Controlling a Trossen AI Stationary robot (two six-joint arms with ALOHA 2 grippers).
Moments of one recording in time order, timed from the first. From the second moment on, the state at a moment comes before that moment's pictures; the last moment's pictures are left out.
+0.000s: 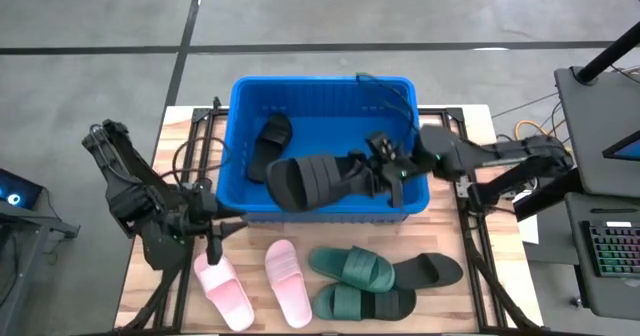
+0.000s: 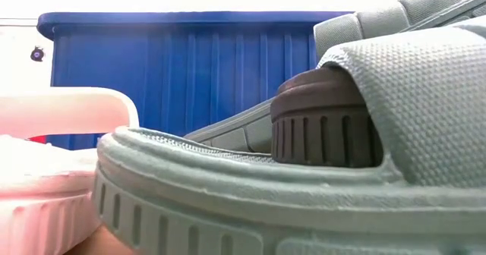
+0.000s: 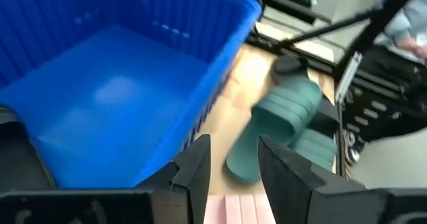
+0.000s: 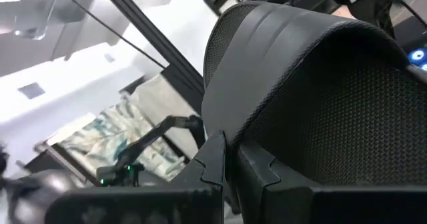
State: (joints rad) left arm -0.86 1.07 1.24 -0.98 -0.91 -1.04; right arm 0.08 1.37 1.31 0.22 -0.32 0.79
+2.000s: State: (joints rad) left arm -0.57 0.88 1.35 -0.88 -0.87 -0.83; right arm -0.45 2.25 2.30 0.03 -1.45 0.69
